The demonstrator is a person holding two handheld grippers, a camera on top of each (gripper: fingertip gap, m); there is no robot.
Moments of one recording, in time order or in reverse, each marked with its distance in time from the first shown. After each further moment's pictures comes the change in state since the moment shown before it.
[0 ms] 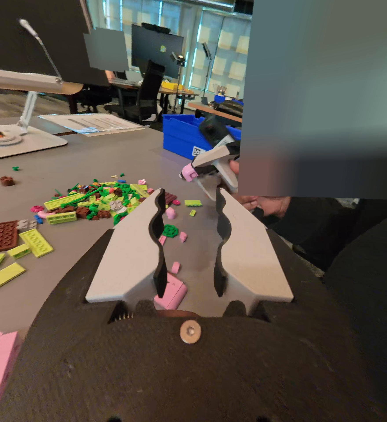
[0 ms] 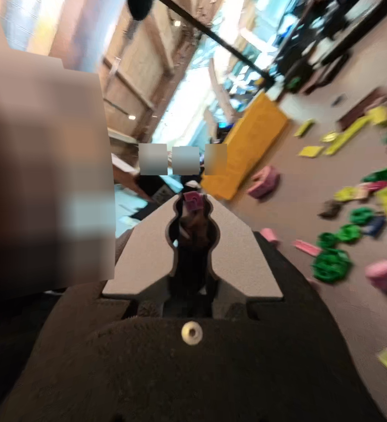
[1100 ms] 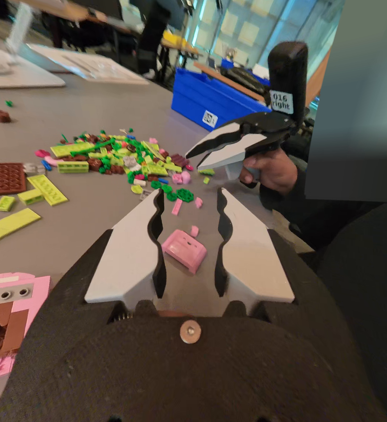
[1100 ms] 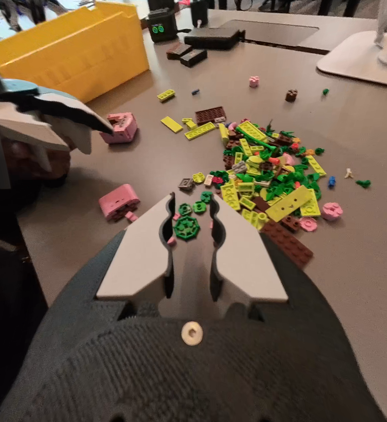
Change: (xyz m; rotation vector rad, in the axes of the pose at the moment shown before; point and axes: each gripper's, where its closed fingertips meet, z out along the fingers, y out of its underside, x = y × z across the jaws) left arm -0.034 0.037 -0.013 -0.146 0.008 -0.133; right arm 0.071 0.004 -0.028 -0.289 0.678 -0.749
